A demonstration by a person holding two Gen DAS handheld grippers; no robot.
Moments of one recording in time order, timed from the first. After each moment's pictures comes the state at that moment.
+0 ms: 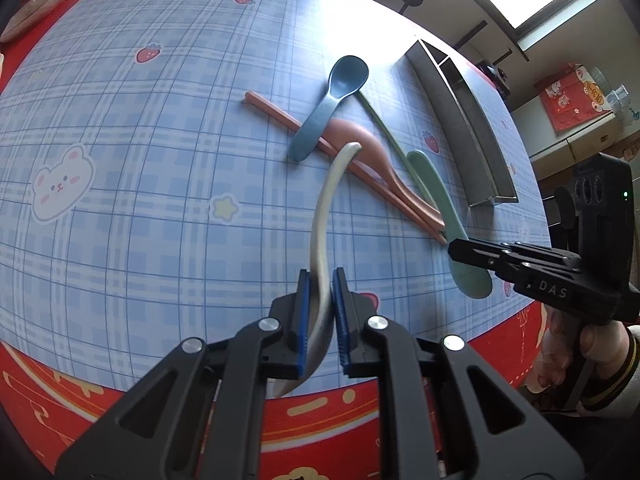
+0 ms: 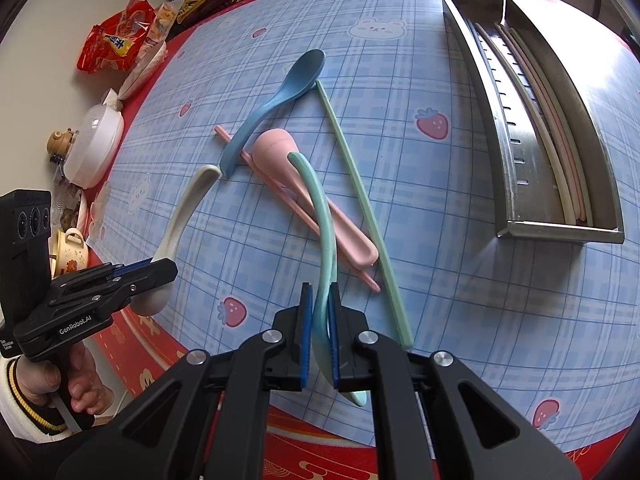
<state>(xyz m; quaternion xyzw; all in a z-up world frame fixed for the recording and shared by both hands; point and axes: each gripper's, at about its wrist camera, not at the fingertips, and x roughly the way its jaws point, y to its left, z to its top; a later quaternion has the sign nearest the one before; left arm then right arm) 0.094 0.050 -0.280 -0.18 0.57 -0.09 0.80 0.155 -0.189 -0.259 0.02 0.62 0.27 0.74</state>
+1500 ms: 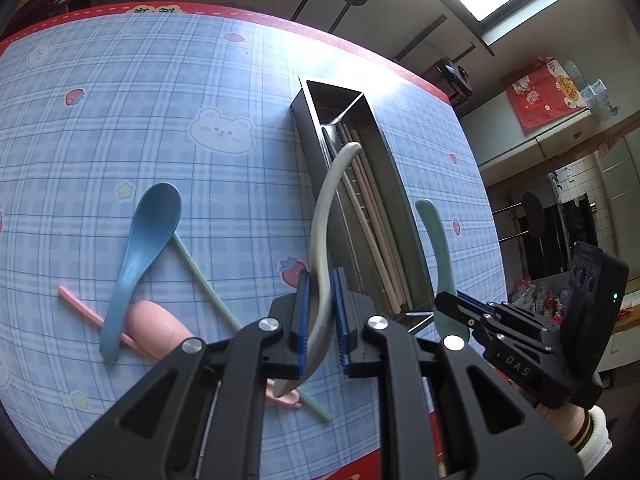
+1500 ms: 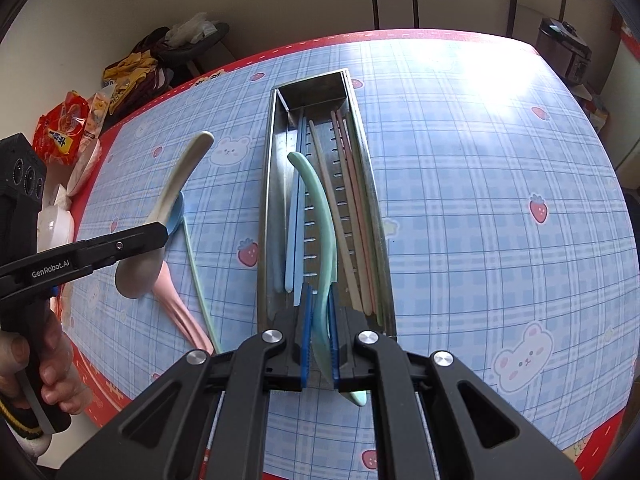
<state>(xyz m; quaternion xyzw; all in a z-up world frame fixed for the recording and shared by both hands) 0.258 -0.066 -0.235 -0.19 0.57 -0.15 0.79 0.236 -0.310 -0.217 0.06 0.57 0.15 0.81</state>
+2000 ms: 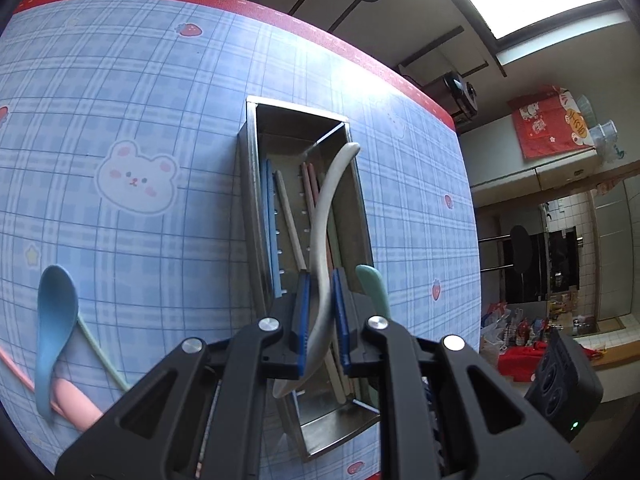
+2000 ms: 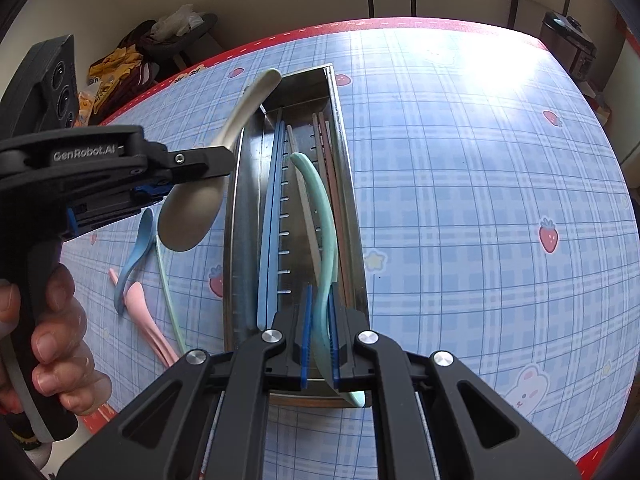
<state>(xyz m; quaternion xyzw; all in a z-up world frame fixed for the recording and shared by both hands) 0.354 -0.117 -0.255 -0.26 0.58 -0.15 0.76 0.279 -0.305 -0.236 0.05 0.59 0.15 0.79</state>
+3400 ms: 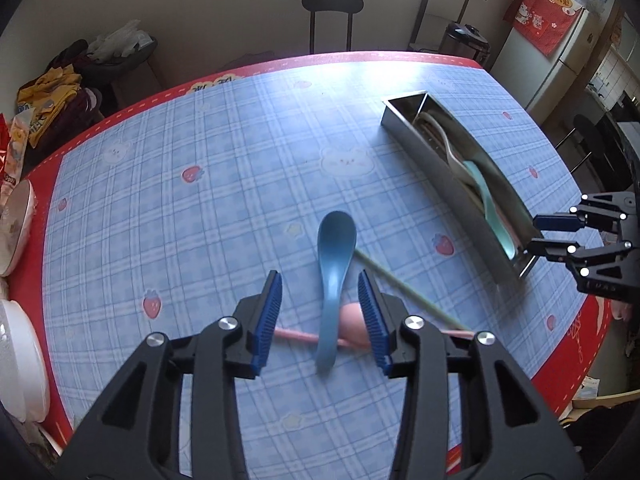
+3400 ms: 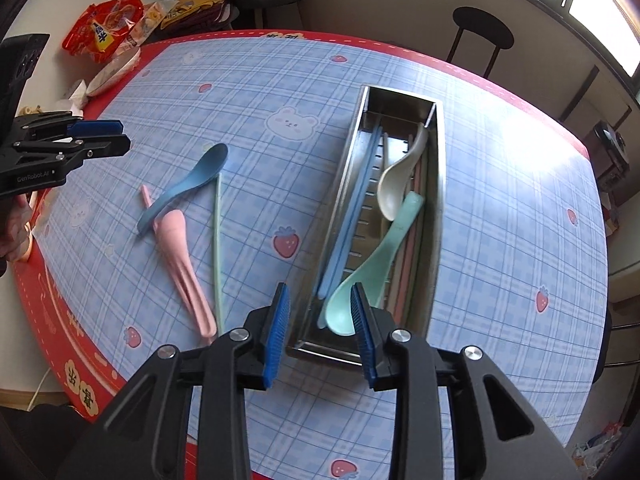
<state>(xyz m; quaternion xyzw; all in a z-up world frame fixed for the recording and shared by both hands) 0.227 0.027 -0.207 0.03 0.53 -0.11 0.84 0.226 -0.217 -0.210 -0.13 0.56 0.24 0.79</state>
